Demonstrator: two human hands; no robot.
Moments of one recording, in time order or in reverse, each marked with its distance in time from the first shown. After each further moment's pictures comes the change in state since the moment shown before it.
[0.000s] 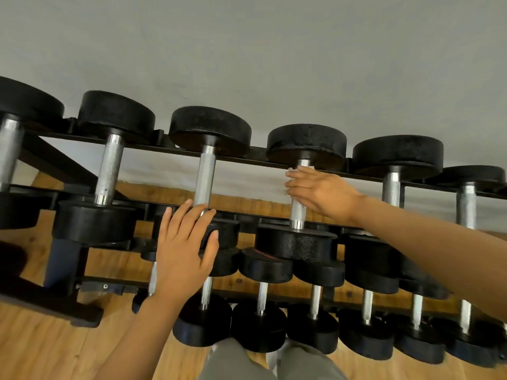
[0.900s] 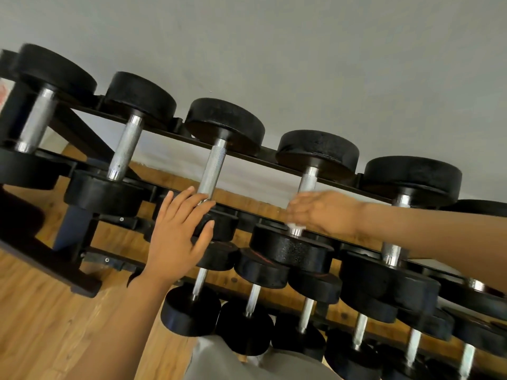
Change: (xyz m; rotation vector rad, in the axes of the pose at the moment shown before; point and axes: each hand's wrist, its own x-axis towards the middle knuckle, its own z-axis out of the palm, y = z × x) left_hand 0.000 0.006 -0.004 -0.040 -0.011 -0.055; right_hand 0.003 0.017 -0.003 0.016 -0.352 -0.291
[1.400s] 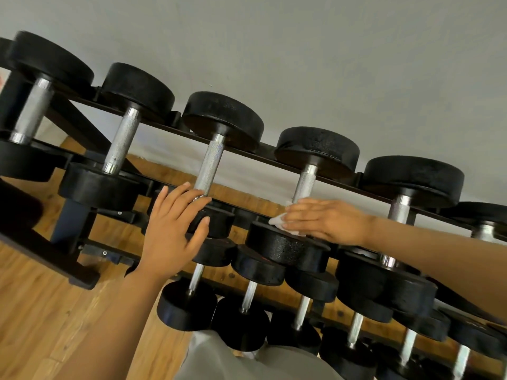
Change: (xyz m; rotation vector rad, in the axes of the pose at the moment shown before) left_hand 0.001 0.002 0.000 -0.007 0.008 -0.014; right_hand -0.020 -0.005 0.031 0.166 0.274 -0.123
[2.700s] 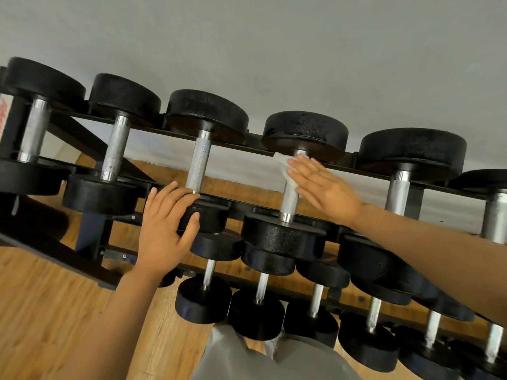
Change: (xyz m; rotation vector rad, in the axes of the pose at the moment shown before) left_hand 0.001 0.003 0.000 0.059 -0.016 -0.037; right_hand 0.000 0.014 0.031 -0.097 0.502 0.250
